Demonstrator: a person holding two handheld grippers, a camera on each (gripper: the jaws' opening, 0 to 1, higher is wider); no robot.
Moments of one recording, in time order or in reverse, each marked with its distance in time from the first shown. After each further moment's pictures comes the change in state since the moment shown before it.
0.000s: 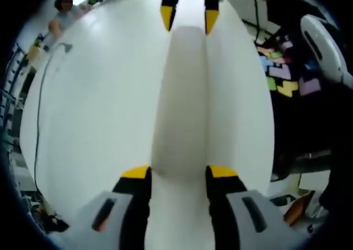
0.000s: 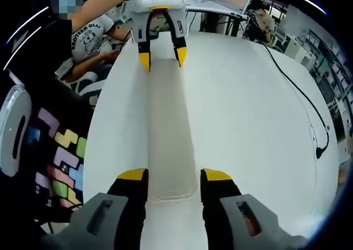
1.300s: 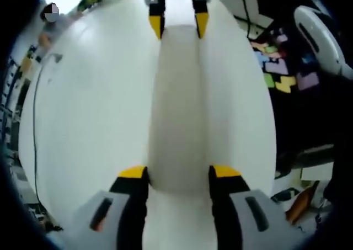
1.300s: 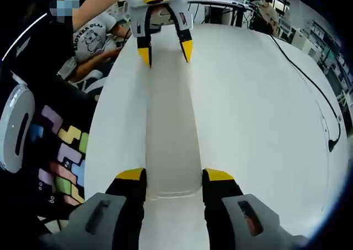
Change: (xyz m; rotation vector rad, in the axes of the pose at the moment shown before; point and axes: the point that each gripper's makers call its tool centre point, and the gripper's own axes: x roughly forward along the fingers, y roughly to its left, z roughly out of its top) left arm 0.019 0.001 0.011 0.057 -0.018 -0.049; right arm 0.021 -0.001 -0.020 0.046 0.025 0.114
